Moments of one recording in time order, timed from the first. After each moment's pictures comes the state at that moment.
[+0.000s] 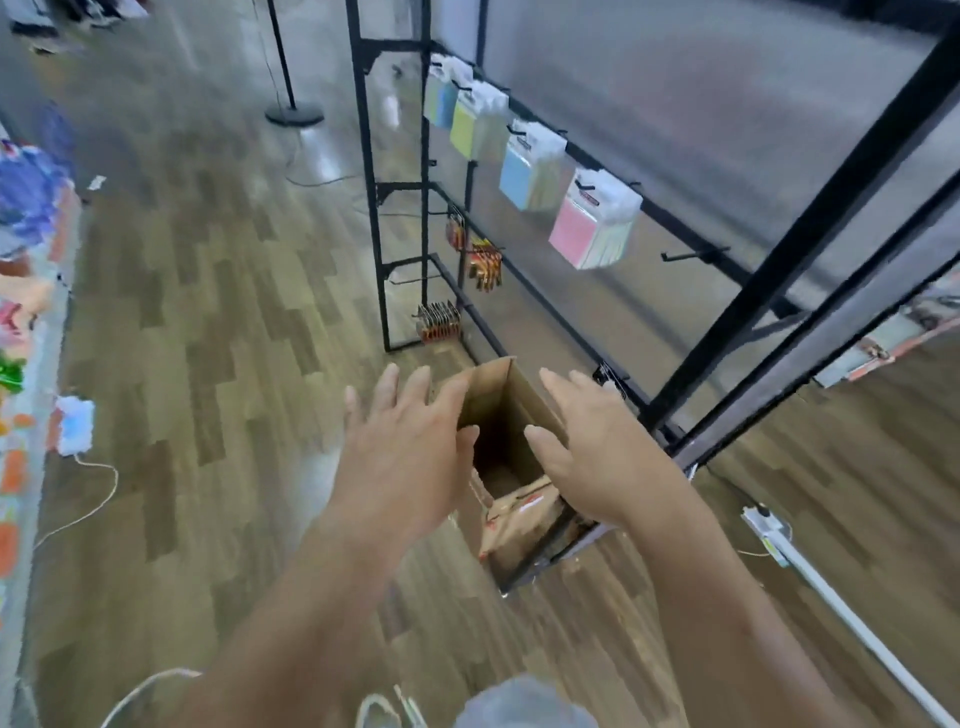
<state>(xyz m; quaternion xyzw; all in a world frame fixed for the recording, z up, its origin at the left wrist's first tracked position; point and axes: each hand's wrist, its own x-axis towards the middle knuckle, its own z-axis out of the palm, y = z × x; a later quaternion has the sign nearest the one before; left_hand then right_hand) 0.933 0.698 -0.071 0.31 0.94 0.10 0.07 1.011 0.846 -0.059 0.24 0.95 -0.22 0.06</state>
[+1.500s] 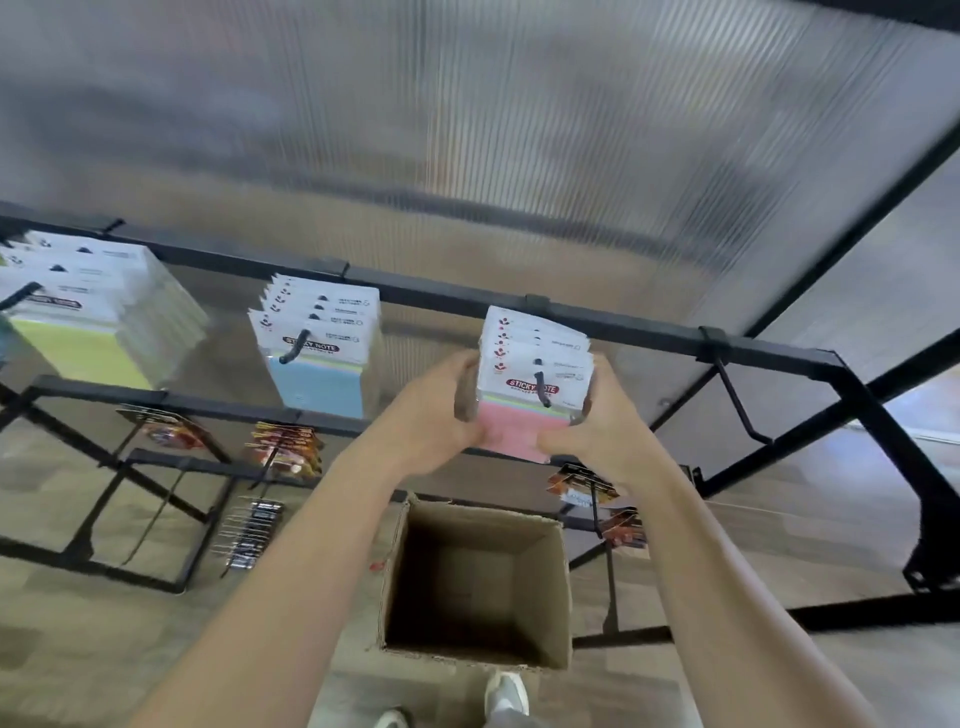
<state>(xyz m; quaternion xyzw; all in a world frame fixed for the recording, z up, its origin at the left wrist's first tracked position) 0.522 1.069 -0.117 0.65 0.59 0.24 0.42 0.724 1.074 -0.120 0.60 0.59 -0.46 -0.27</state>
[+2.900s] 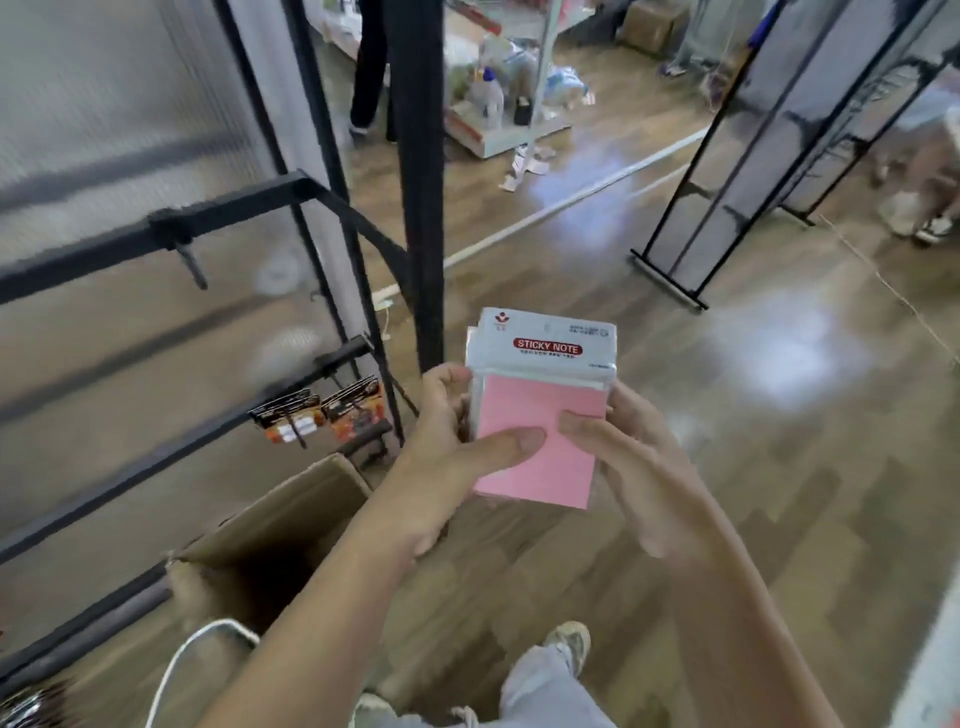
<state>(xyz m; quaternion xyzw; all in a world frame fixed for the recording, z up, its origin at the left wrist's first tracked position) 0.817 0.876 -0.128 0.54 0.29 0.17 0.77 0.941 0.757 -0.098 0.57 0.30 -0.42 -0.63</state>
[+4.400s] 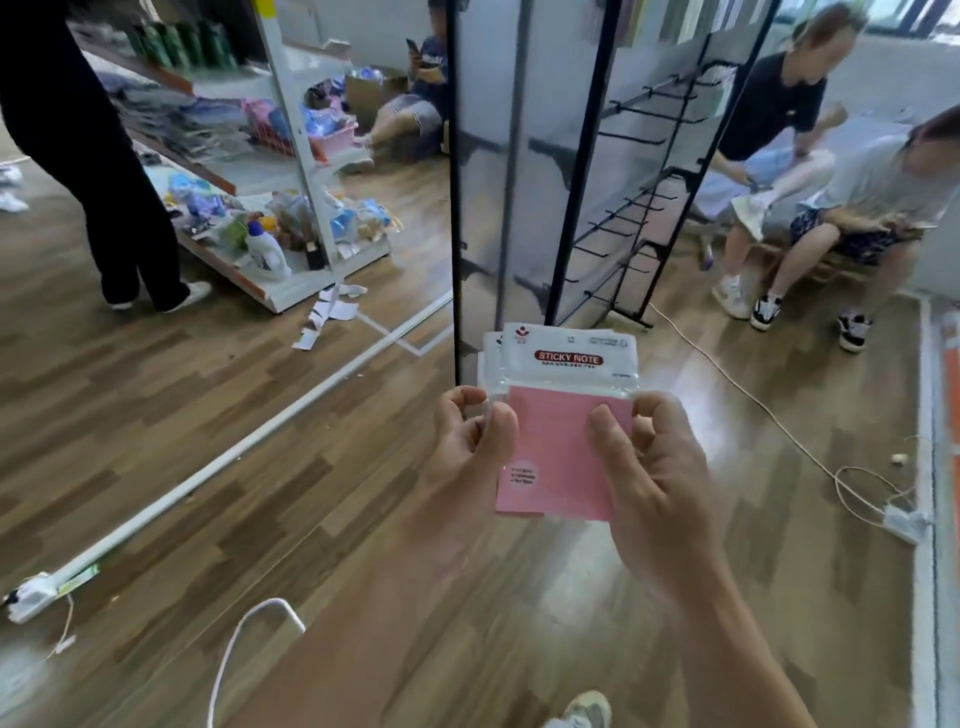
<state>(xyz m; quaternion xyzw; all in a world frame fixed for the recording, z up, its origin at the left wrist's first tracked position) 1.755 0.826 -0.102 0.57 0.17 0.14 0.79 1.818 0.696 -0.078 0.69 0.22 -0.08 -0.68</state>
